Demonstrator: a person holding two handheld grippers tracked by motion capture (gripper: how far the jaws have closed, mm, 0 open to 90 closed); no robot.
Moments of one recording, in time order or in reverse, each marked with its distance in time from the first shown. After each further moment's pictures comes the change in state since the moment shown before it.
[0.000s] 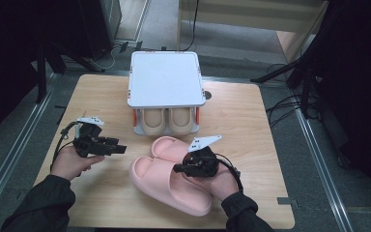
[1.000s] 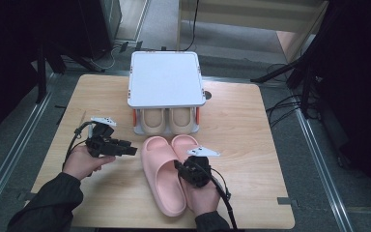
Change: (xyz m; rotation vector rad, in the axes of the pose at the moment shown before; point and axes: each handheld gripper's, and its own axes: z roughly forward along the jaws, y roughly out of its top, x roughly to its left) left arm -0.017 0.013 0.025 0.025 -0.082 0.016; right arm 0.023 -0.026 0.029 -0.148 -0.414 0.375
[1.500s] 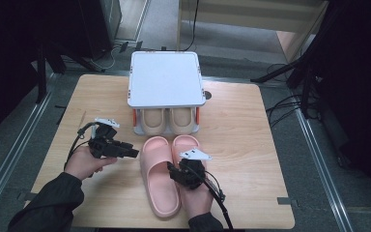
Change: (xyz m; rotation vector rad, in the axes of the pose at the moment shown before) left arm -0.002 0.000 0.006 0.042 -0.011 -0.007; right arm 0.017 -0.005 0.012 -0.037 -0.053 -0.034
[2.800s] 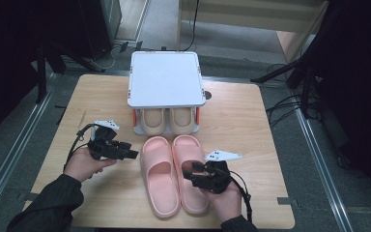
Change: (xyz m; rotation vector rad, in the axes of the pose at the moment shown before) left arm -0.003 -0.003 0.001 -0.005 0.031 0.035; right arm -0.048 -0.001 -0.053 0.051 0.247 -0.060
